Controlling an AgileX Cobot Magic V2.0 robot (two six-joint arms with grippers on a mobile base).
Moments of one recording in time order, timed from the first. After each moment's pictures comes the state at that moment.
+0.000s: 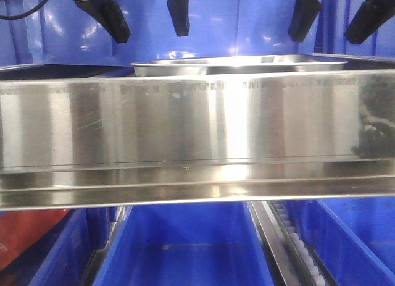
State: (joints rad) left arm -0.69 1.82 -1.74 0.16 1.03 -0.47; right arm 0.17 1.61 -1.41 0.17 0.96 -0.01
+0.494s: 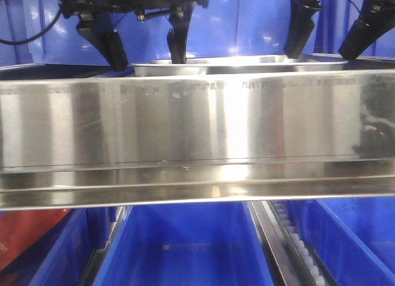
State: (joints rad) left arm -0.69 1.89 -1.74 0.17 1.08 -0.47; right arm 0.17 1.66 -1.41 0.17 0.95 -0.01
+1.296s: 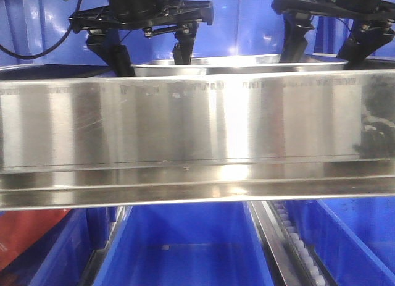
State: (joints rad) left arm -0.69 1.94 -1.74 0.17 1.05 -0.48; right arm 0.17 1.71 -1.41 0.19 0.94 -0.01
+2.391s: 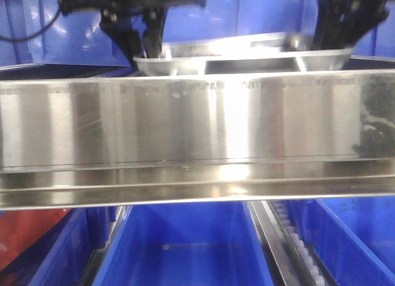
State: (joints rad) left arm -0.68 1.91 -1.83 0.18 1.15 -0.50; right arm 0.17 1.66 -1.49 0.16 1.03 0.01
